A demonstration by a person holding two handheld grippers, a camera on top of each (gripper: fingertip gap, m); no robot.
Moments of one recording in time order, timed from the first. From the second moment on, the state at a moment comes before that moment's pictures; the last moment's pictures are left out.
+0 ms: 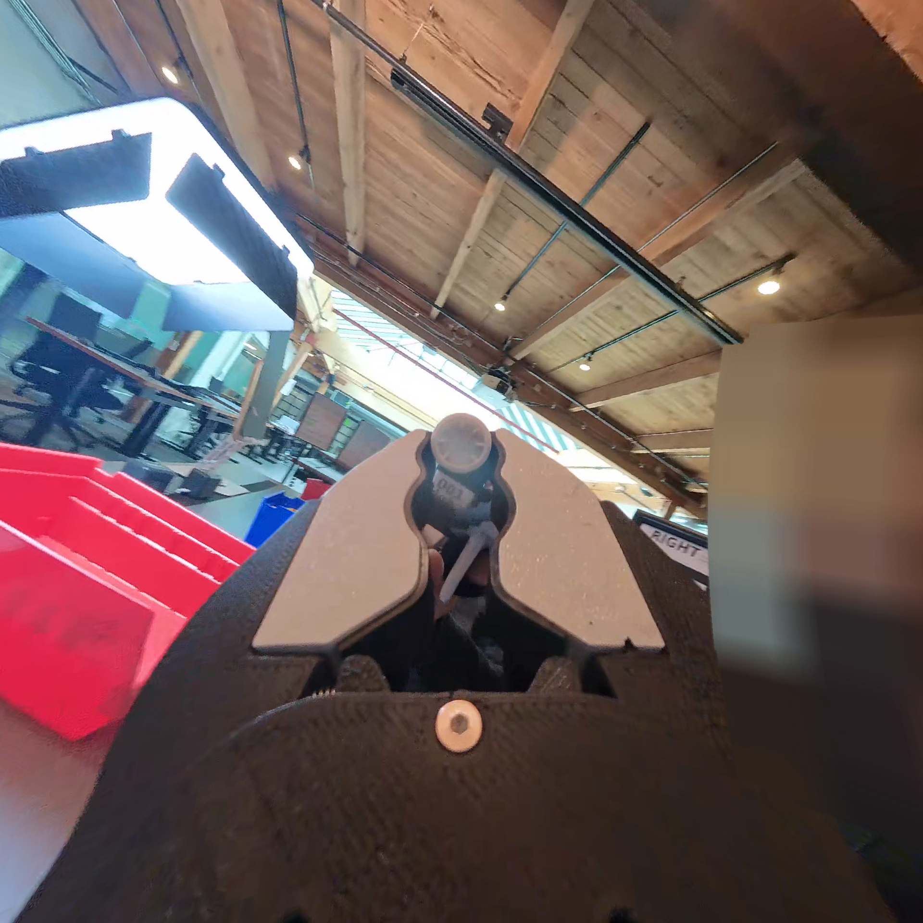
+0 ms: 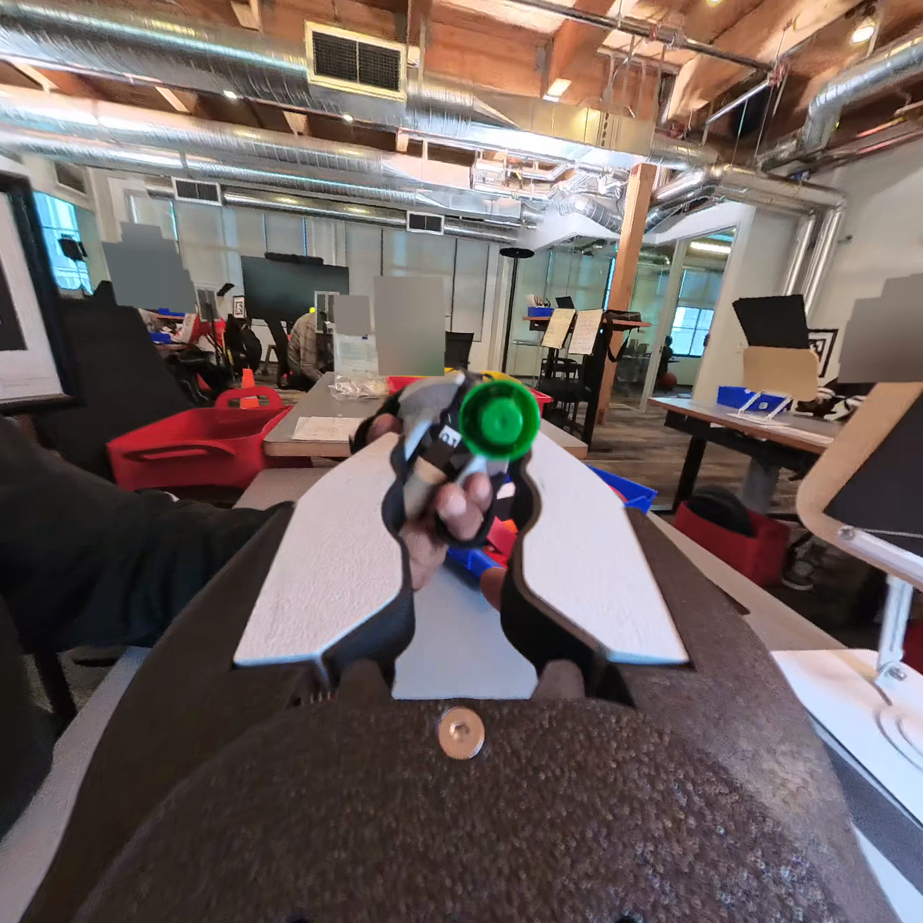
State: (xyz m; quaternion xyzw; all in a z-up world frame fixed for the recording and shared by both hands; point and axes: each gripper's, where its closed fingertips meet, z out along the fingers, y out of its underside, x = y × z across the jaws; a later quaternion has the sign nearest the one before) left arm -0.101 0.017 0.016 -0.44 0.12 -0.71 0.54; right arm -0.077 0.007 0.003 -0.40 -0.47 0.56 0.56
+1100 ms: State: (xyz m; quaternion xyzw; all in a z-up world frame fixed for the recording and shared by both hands) left arm -0.046 0.041 -0.094 -0.62 0.47 -0.05 0.62; right arm -0.063 0.033 -0.069 -0.60 -0.61 0.28 0.44
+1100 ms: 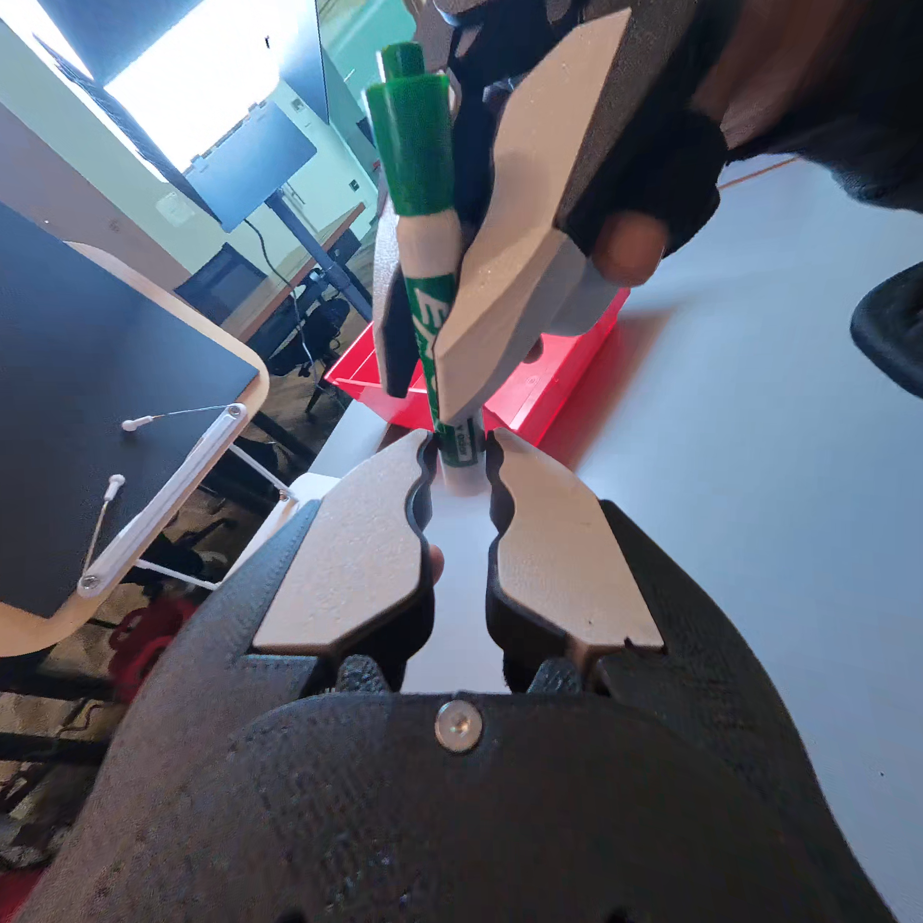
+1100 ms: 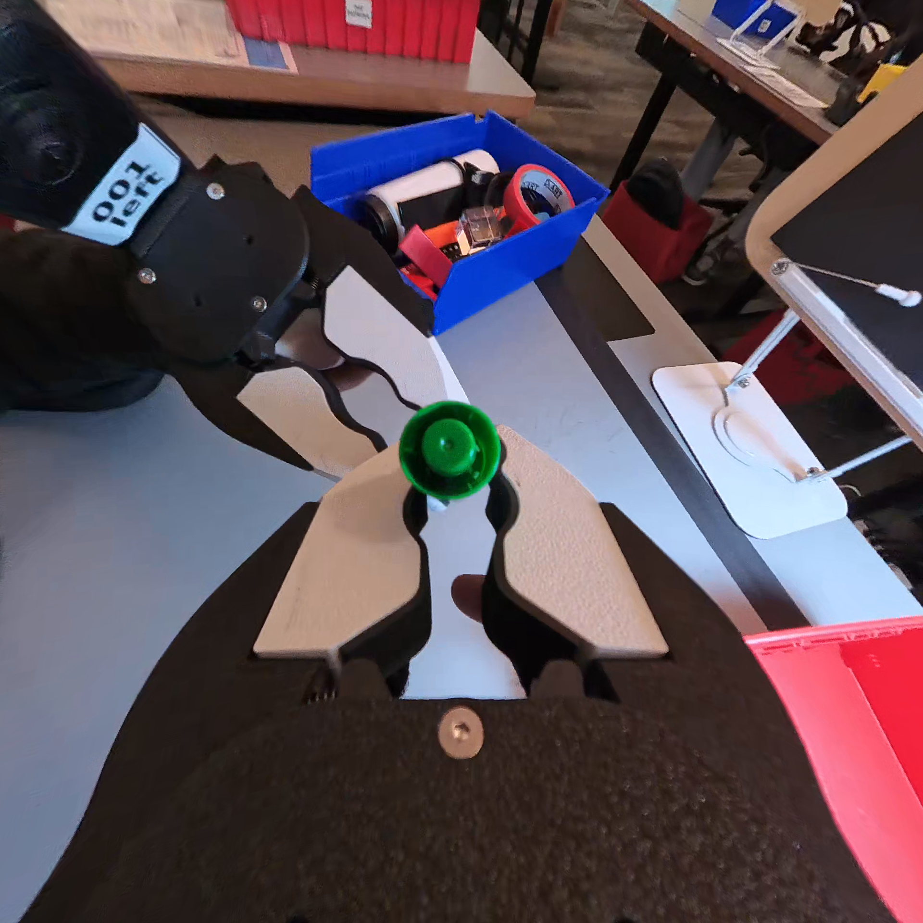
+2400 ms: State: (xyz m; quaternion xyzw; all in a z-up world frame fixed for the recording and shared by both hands) left arm -0.077 0.036 -0.068 -0.63 0.47 -0.06 0.62; right arm -0.062 0.063 -0.084 -0.44 -0.70 -0.01 0.56
